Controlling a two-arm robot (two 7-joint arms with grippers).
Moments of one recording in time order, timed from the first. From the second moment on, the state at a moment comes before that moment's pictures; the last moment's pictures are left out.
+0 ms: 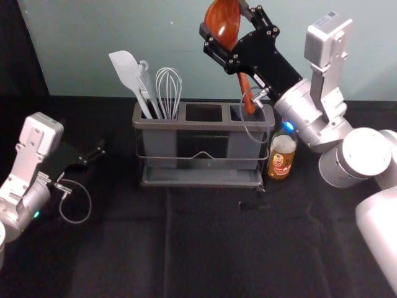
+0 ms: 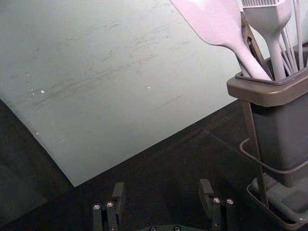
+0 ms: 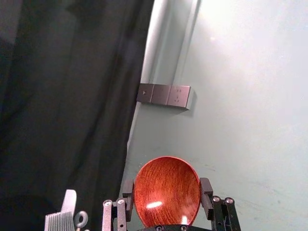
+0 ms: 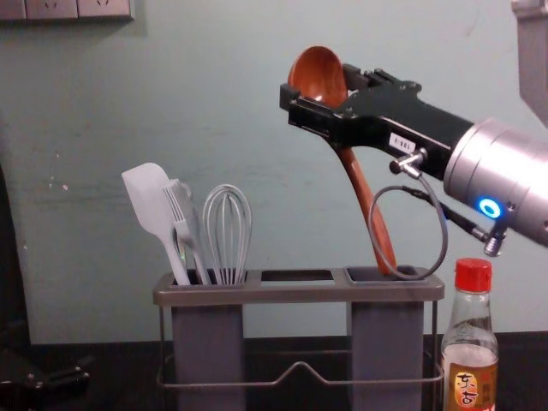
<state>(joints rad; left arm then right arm) -0.20 0.60 0.45 -1.41 -0.25 -0.12 0.03 0.47 0.17 -0.35 -1.36 0.15 -0.33 0.36</state>
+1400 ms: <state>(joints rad) -0.20 0.60 0.45 -1.41 -0.25 -0.12 0.03 0.35 0.15 -0.30 -1.24 0.15 -0.47 0.38</state>
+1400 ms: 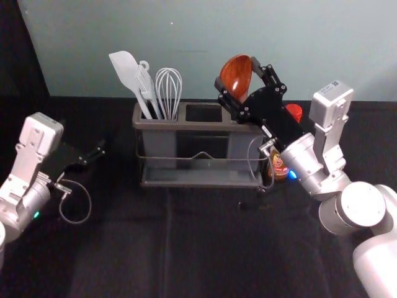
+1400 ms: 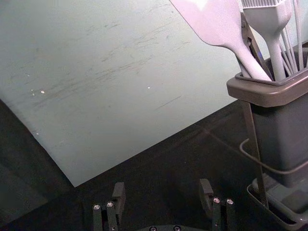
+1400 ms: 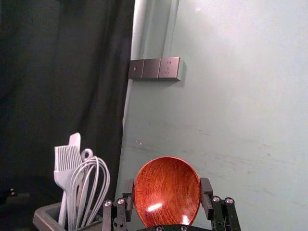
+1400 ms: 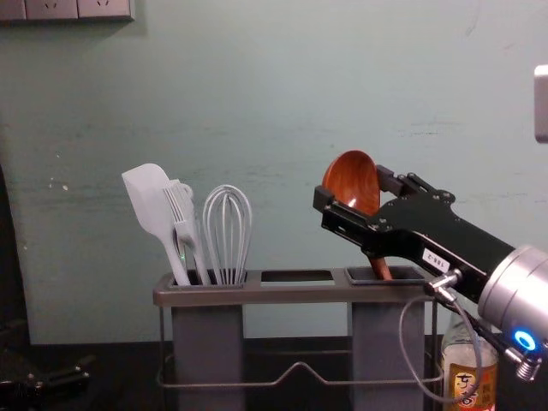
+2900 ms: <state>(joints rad) -0.20 0.60 0.45 -1.41 -0.25 -0.12 0.03 0.35 0.14 -0.29 -1.25 0.15 -0.48 0.38</state>
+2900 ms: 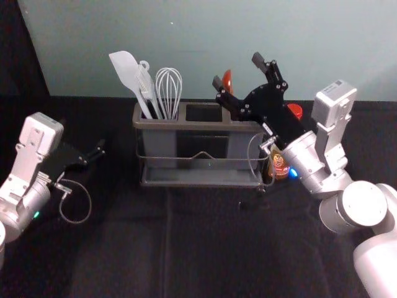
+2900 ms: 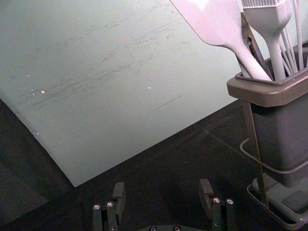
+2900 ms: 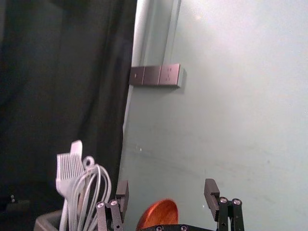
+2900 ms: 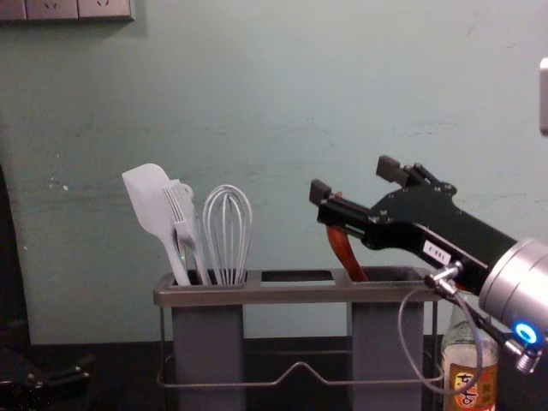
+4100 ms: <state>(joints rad) -0.20 0.60 0.45 -1.41 -0.25 -0.12 0.03 0.12 0.24 -0.02 -1.51 0.08 -0.48 0.22</state>
